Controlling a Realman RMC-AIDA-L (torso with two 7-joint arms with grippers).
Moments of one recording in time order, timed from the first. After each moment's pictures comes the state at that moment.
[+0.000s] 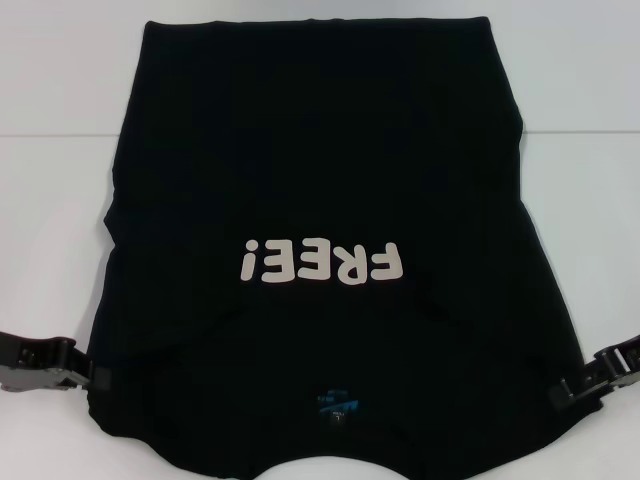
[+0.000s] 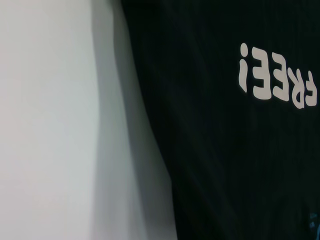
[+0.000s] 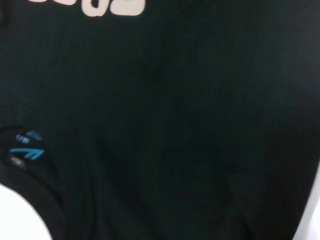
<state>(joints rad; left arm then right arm) -0.59 -1.92 0.54 0.68 2.58 1.64 -2.41 0.76 1.96 -0.79 -0.68 -2.71 -1.59 2.42</state>
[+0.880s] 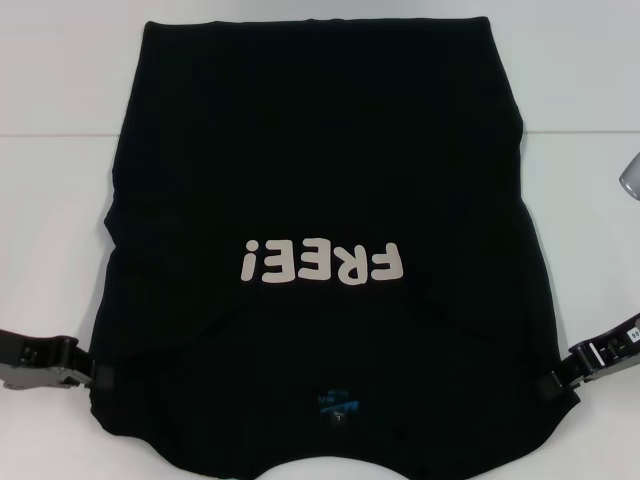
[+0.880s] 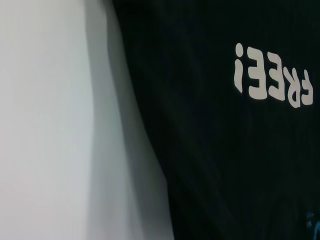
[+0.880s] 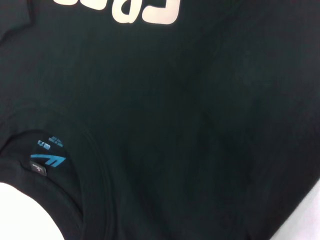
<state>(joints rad) -0.60 -1.92 0.54 0.68 2.58 1.64 -2.40 0.80 1.97 -0.78 -0.65 -2.71 -1.58 2.41</state>
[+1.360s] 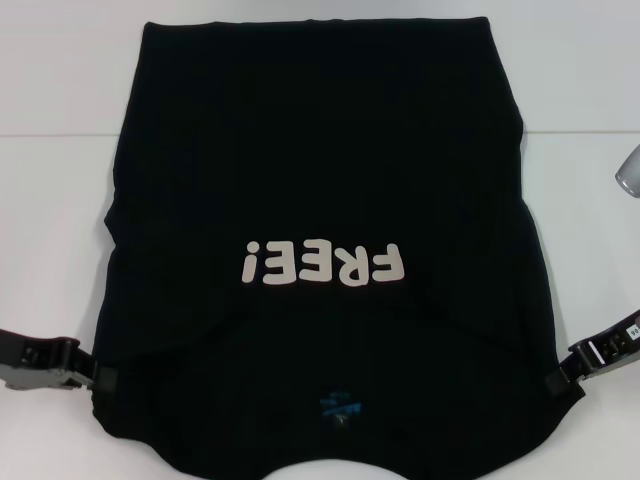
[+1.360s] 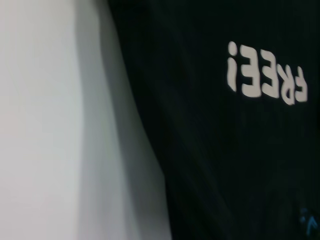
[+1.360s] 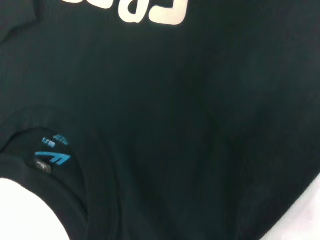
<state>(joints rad) -0.60 -1.91 0.54 0.68 2.58 1.67 -2.38 0.82 1.97 -0.78 -0.65 -2.72 -1.59 2.39</state>
